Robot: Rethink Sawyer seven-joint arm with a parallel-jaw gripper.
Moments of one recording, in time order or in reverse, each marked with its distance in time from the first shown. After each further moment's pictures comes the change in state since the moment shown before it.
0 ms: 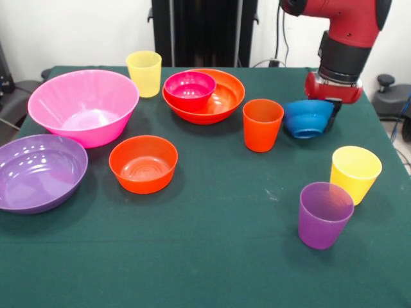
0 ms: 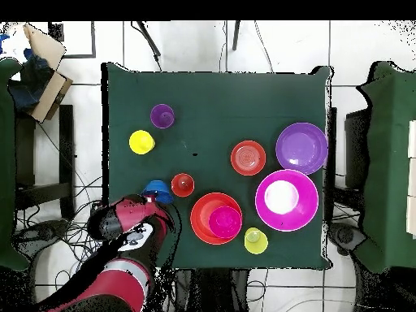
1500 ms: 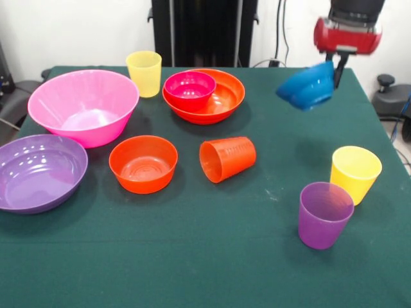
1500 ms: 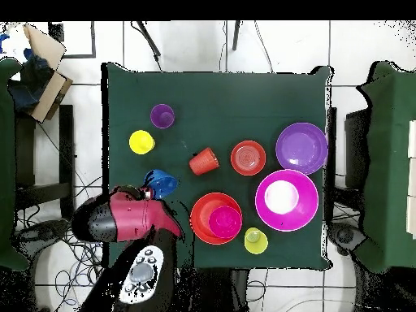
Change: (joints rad) arm -0.071 -0.322 -0.005 0.078 -0.001 0.211 0.000
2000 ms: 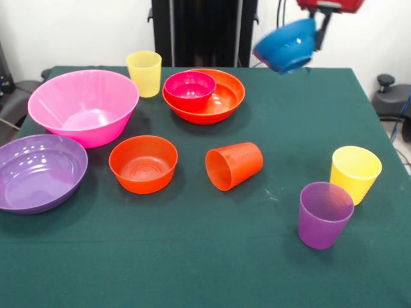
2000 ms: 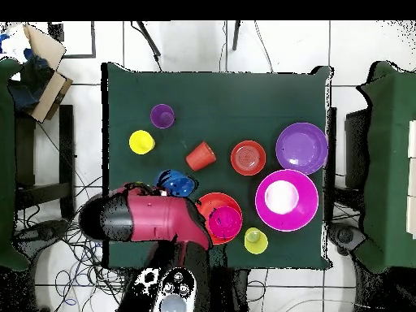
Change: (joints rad) arm -0.118 -0.170 0.004 0.004 -0.055 0.214 0.000
